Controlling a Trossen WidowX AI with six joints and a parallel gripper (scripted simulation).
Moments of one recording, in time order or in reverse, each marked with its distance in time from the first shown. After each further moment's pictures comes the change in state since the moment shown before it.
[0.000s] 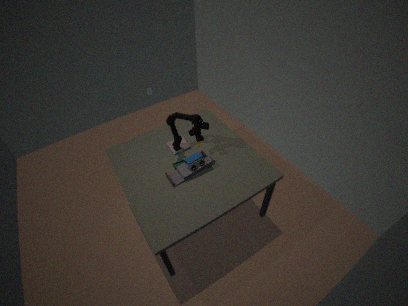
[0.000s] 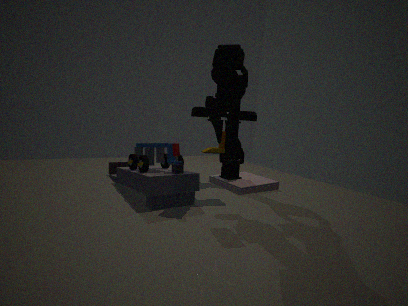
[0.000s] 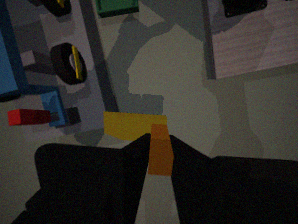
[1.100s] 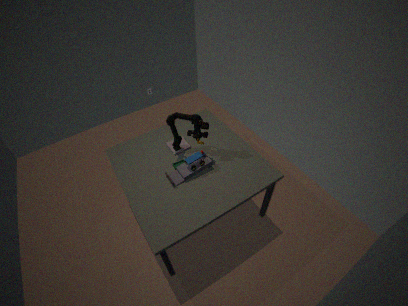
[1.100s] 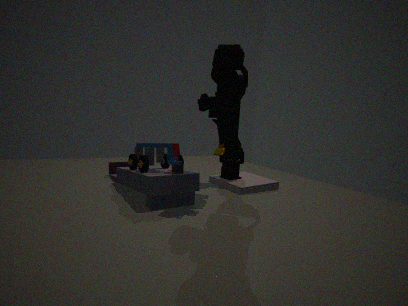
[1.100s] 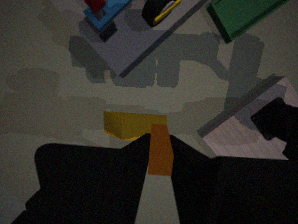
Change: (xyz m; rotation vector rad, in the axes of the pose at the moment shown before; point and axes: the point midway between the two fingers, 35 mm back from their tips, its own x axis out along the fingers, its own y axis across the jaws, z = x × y) arm 0.000 0.000 0.000 -1.061 0.001 0.001
